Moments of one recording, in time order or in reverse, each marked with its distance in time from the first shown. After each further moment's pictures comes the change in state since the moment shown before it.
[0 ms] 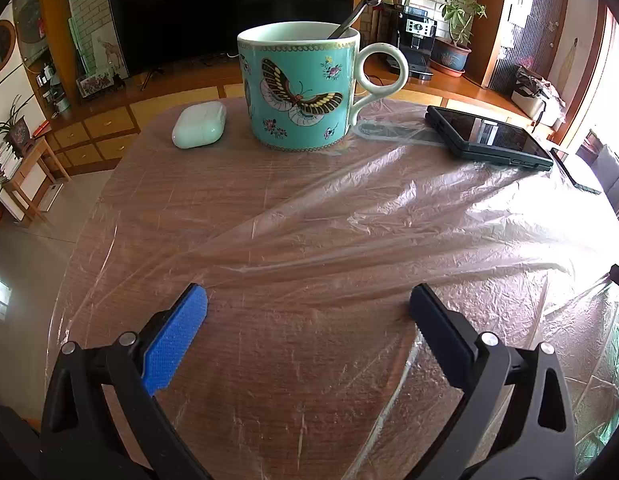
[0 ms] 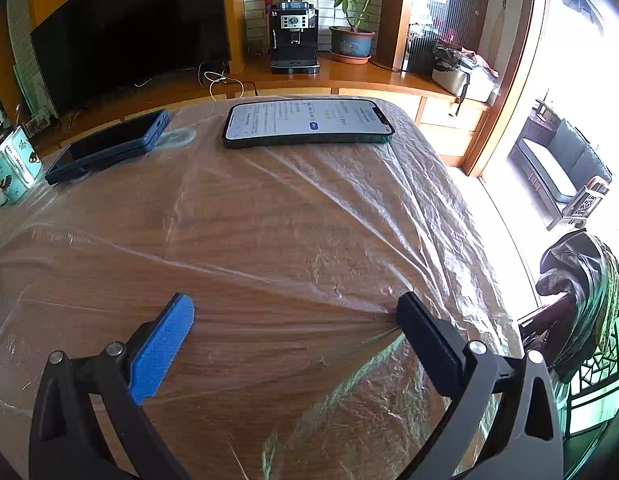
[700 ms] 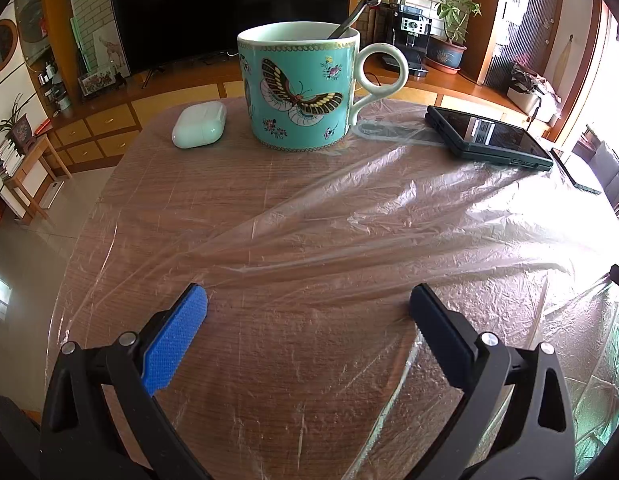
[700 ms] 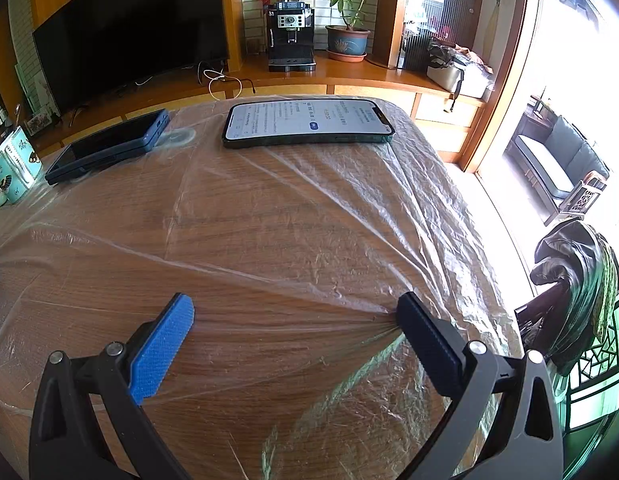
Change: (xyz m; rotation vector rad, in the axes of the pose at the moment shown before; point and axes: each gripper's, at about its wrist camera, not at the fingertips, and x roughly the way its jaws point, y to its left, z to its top) left arm -0.011 -0.007 -0.016 0.003 -0.001 -0.002; right arm -0.005 0.000 -0.006 0.006 -0.001 -0.005
